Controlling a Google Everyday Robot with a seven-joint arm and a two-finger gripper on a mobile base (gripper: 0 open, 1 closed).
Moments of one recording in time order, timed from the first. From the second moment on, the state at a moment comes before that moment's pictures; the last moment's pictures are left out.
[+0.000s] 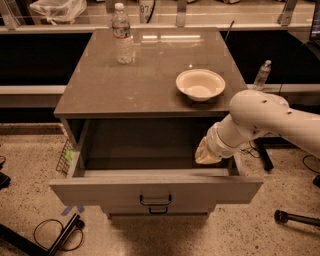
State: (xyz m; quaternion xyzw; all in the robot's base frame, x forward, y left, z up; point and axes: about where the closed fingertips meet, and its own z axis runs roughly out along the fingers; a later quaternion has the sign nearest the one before) arm 0.542 -0.142 0.667 -0.71 0.67 0.06 0.19
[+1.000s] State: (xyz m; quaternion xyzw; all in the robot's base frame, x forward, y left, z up) arm 0.435 -0.144 0.657 -0.73 0.67 0.10 0.12
